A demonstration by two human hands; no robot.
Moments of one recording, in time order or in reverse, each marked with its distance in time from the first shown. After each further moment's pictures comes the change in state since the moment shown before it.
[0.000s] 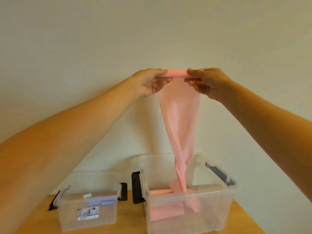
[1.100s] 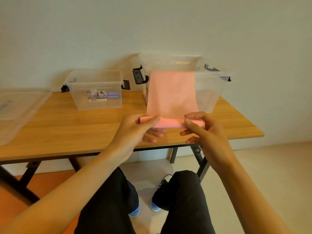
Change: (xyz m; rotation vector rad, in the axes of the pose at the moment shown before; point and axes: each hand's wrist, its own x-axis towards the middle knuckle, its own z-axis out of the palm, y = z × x) left_hand -0.359 -0.315 -0.049 0.176 -0.003 -0.189; right_hand -0.413 0.256 0.001 0.121 -0.052 0.294
